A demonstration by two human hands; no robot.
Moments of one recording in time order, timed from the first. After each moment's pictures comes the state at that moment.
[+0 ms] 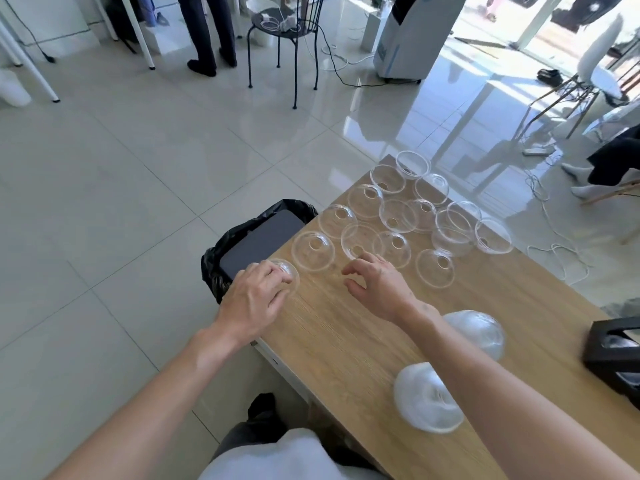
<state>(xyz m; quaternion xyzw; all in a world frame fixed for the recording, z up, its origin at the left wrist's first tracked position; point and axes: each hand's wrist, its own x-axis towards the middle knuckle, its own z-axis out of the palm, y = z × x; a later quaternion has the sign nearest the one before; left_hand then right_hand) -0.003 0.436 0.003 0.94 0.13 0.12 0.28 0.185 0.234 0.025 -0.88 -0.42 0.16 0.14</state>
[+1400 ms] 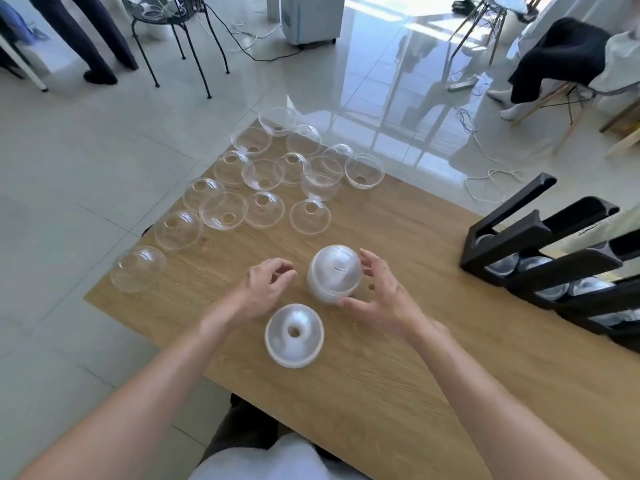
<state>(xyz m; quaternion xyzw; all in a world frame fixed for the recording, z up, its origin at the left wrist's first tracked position) 0.118 0.218 -0.022 0.88 0.12 -0.10 0.44 0.192 -0.059 0.002 -0.89 -0.19 0.23 0.35</state>
